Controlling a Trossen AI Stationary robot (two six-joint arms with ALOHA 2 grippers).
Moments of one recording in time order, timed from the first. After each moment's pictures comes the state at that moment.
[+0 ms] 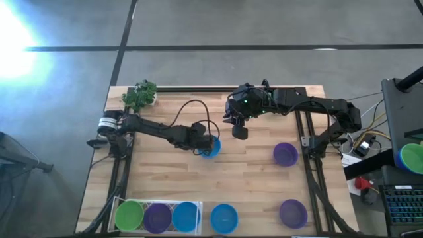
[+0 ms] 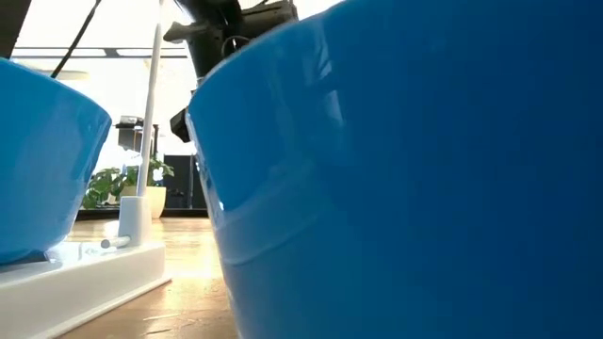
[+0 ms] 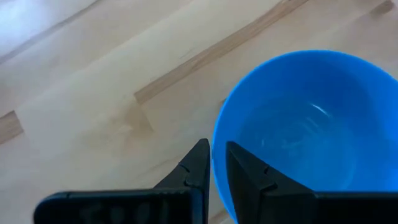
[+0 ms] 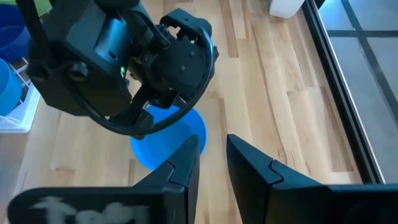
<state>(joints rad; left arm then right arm) -0.04 1.79 1.22 -0.72 -0.43 -1.01 -0.17 1.56 1.52 -0.75 -0.08 -0.09</state>
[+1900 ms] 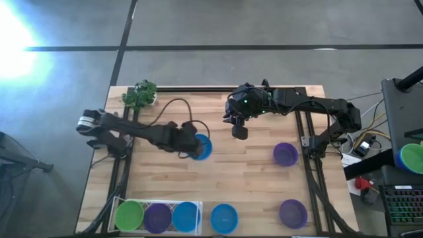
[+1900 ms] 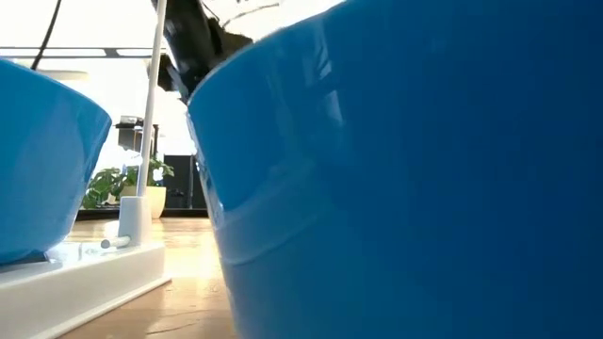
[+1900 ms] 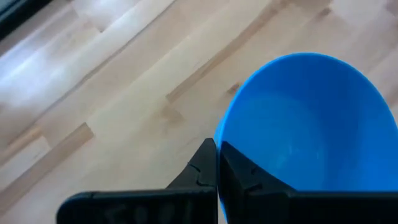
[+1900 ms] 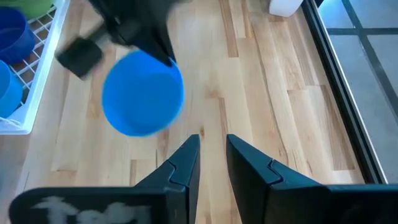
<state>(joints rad) -0.14 1.56 1.22 -0.91 -0.50 -0.91 -0.18 1.56 1.52 -0.75 -0.08 -0.08</state>
